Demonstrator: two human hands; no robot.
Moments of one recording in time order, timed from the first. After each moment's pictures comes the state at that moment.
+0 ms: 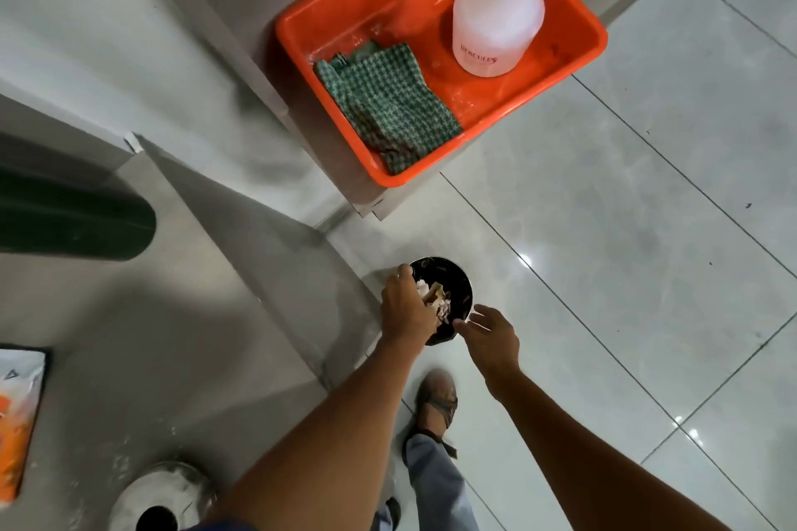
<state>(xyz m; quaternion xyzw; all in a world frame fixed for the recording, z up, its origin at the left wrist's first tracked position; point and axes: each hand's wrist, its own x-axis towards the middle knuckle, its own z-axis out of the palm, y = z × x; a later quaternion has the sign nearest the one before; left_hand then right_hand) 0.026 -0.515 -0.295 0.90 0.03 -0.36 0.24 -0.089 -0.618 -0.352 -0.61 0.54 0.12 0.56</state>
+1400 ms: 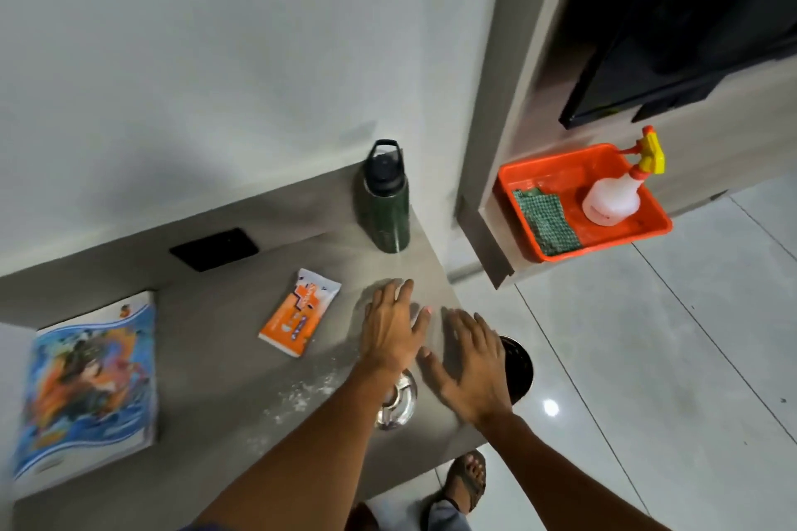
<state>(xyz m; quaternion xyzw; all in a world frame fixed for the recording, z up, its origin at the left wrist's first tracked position) 0.011 -0.258 -0.057 0.97 -0.02 -0.13 0.19 -0.067 -0.415 -0.113 -0.94 0.05 0.07 0.32</state>
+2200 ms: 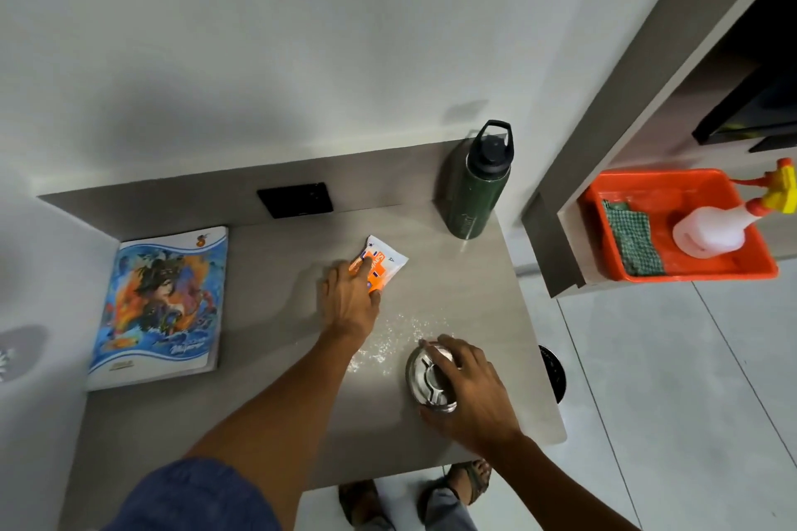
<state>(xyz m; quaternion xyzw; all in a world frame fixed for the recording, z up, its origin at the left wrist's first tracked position) 0.008 -0.106 -0.075 0.97 0.14 -0.15 0.10 -0.096 -0.342 -0.100 -0.94 -0.18 0.15 0.24</state>
